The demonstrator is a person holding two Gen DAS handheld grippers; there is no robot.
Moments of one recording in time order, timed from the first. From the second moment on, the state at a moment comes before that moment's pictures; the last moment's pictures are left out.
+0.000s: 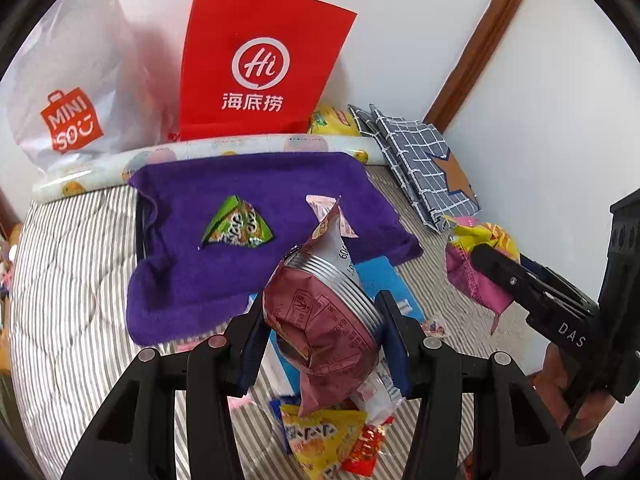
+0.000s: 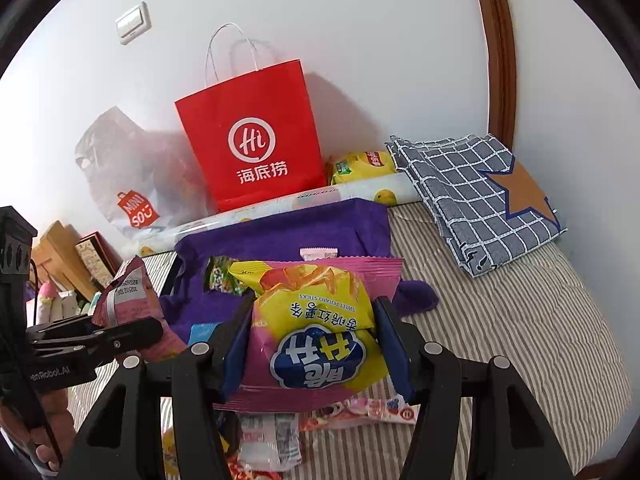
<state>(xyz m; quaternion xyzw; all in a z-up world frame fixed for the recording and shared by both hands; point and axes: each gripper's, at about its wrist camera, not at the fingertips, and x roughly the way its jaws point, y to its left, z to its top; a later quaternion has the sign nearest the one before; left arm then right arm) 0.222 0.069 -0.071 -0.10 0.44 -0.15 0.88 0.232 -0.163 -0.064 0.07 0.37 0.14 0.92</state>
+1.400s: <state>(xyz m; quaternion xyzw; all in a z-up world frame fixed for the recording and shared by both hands) 0.236 0.081 -0.072 -0.09 0.45 -0.17 0.87 0.245 -0.148 -0.057 0.07 0.37 0.10 0.92</state>
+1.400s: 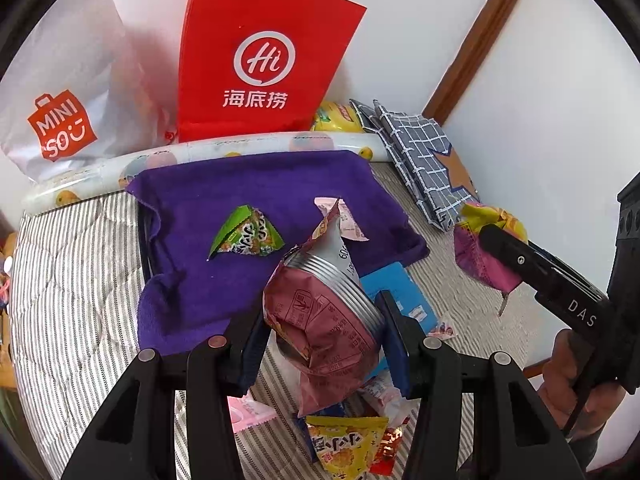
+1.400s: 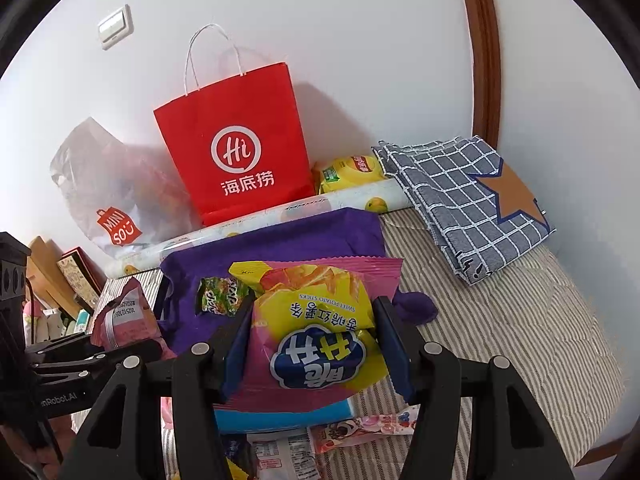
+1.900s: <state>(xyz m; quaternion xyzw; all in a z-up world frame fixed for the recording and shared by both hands) 0.233 0.072 -0.062 -0.09 0.45 -0.16 0.87 0.243 -0.165 -0.052 0.07 0.36 0.11 0.92</state>
